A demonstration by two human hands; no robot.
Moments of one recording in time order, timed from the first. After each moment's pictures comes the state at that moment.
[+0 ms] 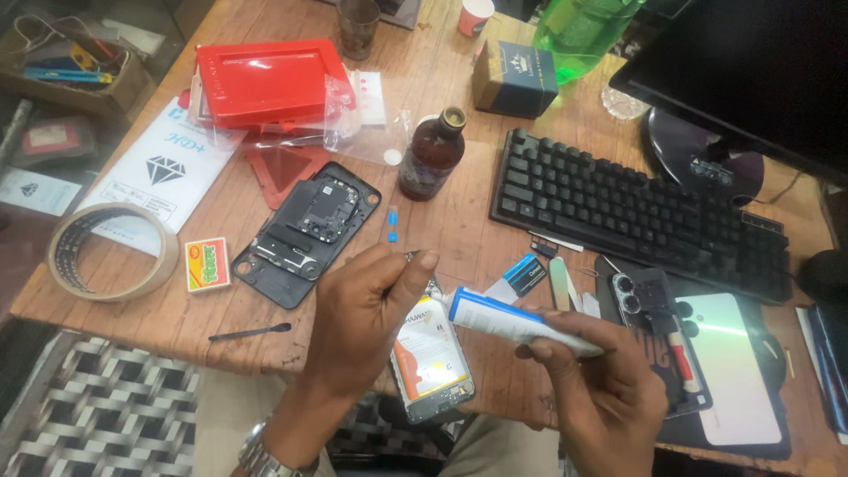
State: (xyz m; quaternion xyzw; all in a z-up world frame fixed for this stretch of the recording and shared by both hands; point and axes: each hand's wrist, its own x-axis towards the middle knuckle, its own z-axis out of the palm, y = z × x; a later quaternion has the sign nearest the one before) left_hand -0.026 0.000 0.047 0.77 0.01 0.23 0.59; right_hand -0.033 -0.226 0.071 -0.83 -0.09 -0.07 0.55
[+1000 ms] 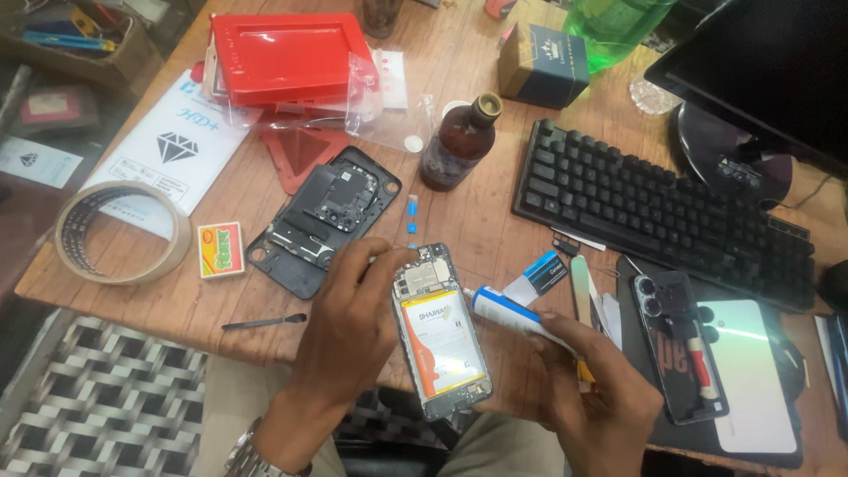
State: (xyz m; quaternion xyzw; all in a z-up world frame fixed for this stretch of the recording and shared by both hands) left_hand -0.042 0.016 0.012 0.86 -0.01 0.27 0.43; right_hand -0.032 -0.215 0.052 -0.92 -0.11 -0.16 0.35
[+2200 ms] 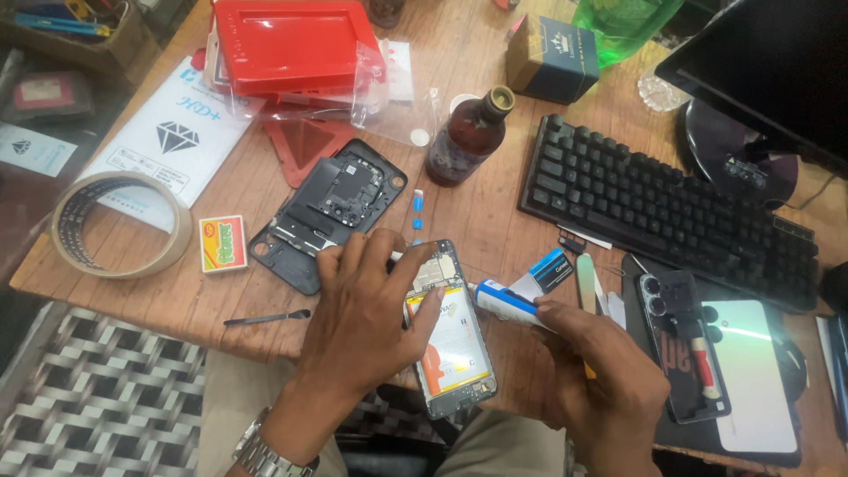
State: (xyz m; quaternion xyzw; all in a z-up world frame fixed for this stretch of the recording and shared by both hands) left_hand -0.037 0.017 0.022 0.92 -0.03 0.22 0.33; right_hand -0.020 -0.207 0.071 -0.92 -0.23 -0.16 0.29
